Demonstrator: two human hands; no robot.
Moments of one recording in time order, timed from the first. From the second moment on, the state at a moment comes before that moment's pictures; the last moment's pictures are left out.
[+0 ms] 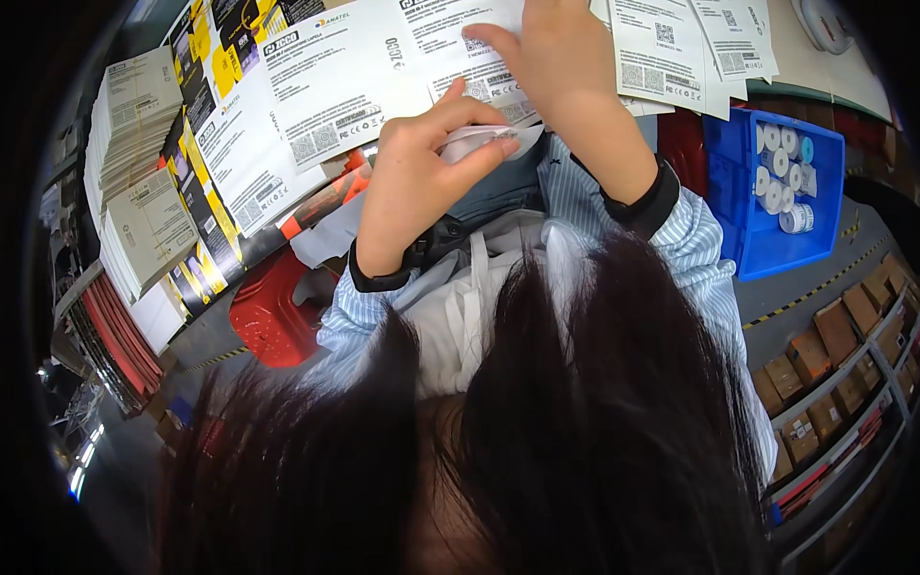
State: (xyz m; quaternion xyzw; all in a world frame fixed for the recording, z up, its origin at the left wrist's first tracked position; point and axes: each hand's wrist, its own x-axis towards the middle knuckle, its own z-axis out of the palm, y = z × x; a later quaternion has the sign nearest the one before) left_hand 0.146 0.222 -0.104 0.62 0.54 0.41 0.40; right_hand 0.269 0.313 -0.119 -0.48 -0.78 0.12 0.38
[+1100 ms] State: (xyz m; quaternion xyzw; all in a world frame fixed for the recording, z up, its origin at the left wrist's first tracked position) left_hand 0.078 0.190 -0.073 0.62 0.65 0.41 0.16; right_hand 0.232 0.313 -0.106 -0.36 -0.50 0.69 0.37
